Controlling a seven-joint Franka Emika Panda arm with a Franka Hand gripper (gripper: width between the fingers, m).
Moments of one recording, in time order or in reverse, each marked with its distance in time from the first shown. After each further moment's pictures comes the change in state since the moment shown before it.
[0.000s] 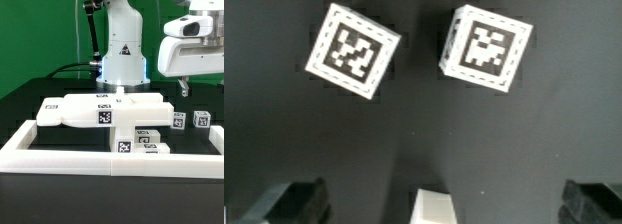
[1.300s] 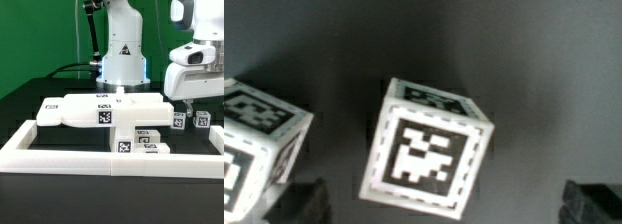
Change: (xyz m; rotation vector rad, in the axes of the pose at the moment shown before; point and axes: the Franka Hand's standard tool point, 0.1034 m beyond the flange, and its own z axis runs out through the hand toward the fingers) arm -0.023 -0.028 0.056 0.013 -0.004 0.002
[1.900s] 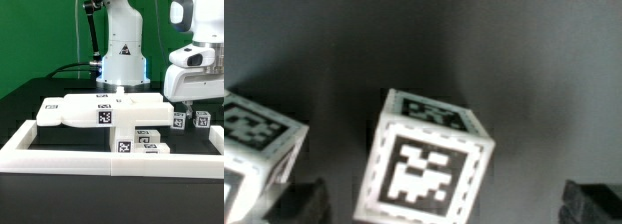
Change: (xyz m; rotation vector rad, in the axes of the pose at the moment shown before) arm -0.006 -0.003 0.008 0.000 -0.009 -0.005
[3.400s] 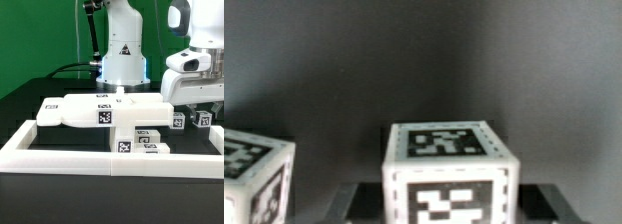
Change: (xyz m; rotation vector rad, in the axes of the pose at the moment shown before) arm -0.002 0.007 0.006 -0.003 -0.009 0.007
